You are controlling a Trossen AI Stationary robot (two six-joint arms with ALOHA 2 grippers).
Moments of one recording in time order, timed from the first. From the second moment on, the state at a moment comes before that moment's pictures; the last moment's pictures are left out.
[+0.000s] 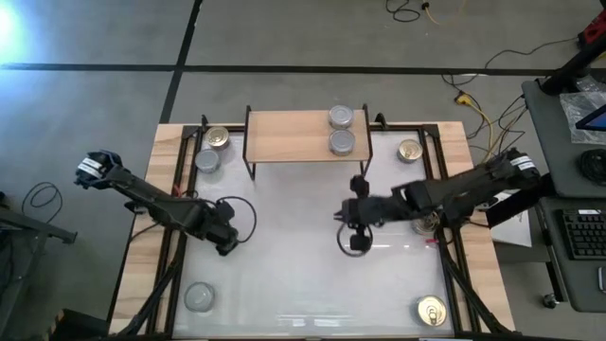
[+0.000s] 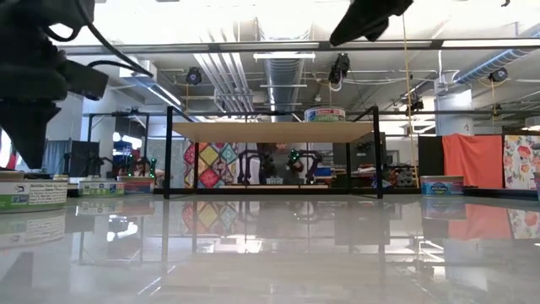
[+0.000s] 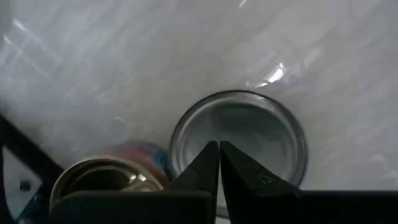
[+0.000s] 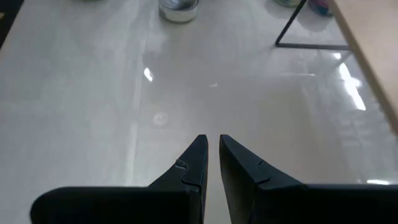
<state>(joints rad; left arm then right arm) -0.42 1.23 0.71 -1.03 -0.19 -1.15 0.26 1.39 1.13 -0.50 0.28 0.14</state>
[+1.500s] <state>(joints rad) -0.48 1.45 0.74 -0.75 -0.17 -0.75 0.46 1.96 1.19 -0.01 0.40 0.39</state>
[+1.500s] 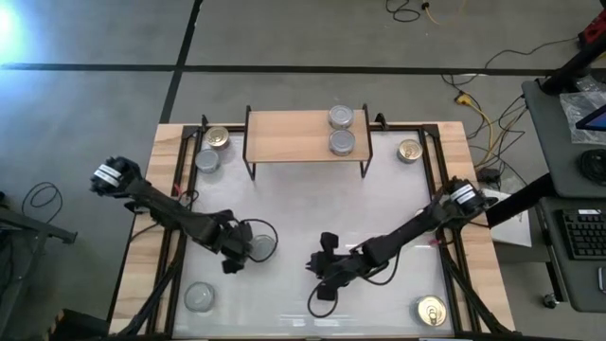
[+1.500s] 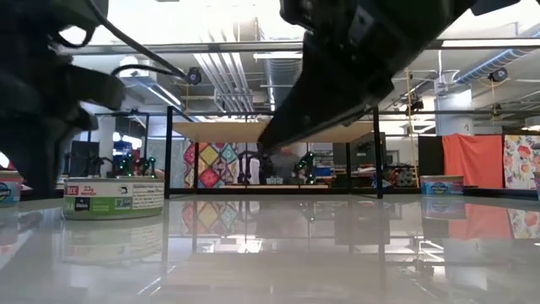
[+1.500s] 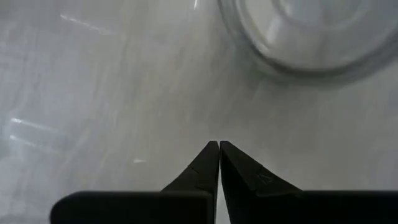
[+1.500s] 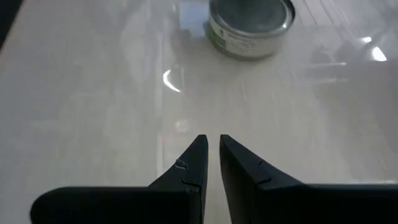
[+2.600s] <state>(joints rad) -0.64 1.37 0.72 -0.50 -0.34 -0.69 0.36 2.12 1.25 0.09 0.36 0.40</state>
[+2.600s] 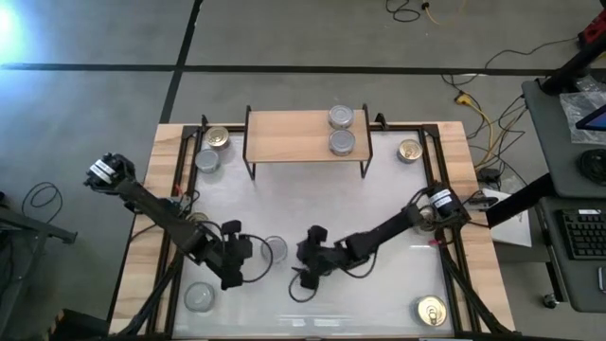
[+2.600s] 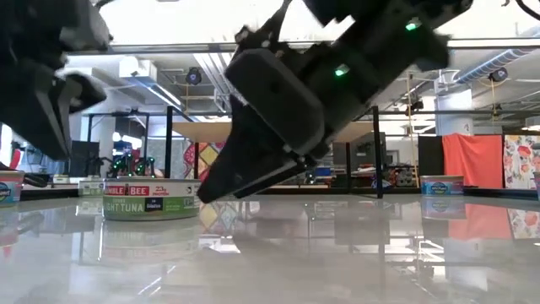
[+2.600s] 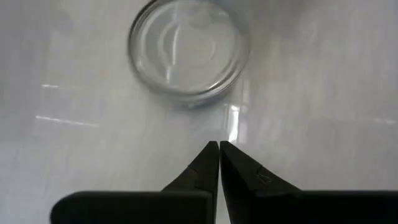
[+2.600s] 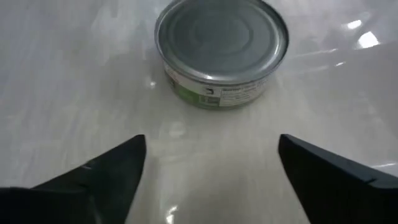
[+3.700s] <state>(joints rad) -0.54 1.57 0.62 -0.15 -0.43 -0.61 0.28 2.32 1.37 0.39 0.34 0.19</state>
